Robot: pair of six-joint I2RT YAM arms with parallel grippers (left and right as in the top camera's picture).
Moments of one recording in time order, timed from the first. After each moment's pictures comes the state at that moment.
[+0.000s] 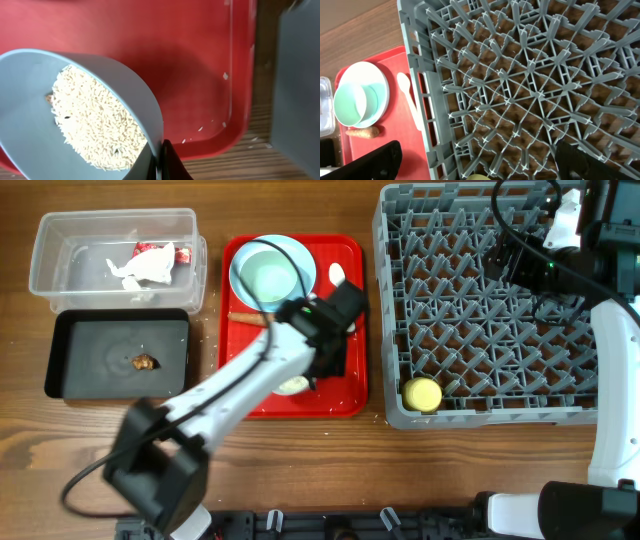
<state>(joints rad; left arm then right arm) -0.69 1.76 1.40 -1.04 -0.07 -0.57 -0.13 1.56 1.69 -1.17 -0.20 0.20</state>
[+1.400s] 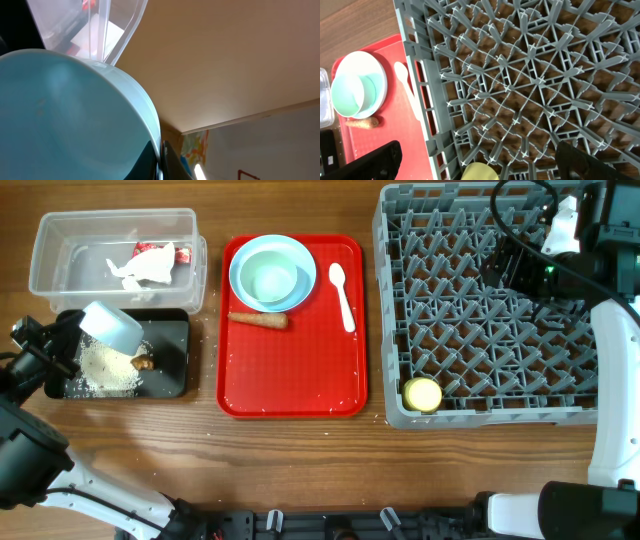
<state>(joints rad) 0.91 2.09 1.42 -1.23 1.54 -0.14 -0.13 1.56 1.69 -1.22 -0.20 0.20</state>
